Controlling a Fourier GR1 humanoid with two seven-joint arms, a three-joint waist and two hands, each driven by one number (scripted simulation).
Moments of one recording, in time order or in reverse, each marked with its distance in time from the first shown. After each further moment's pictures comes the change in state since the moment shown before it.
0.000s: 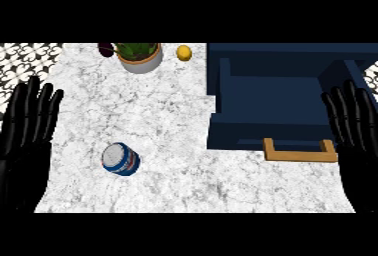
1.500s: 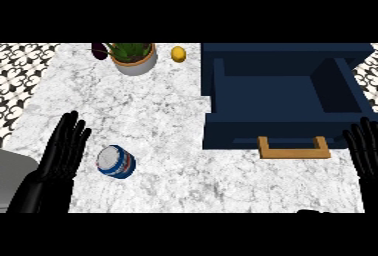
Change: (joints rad) left arm 0.178 -0.082 -0.210 -0.145 -0.179 0.118 0.414; right arm 0.247 0.017 -0.139 0.006 -0.059 0.045 0.077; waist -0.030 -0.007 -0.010
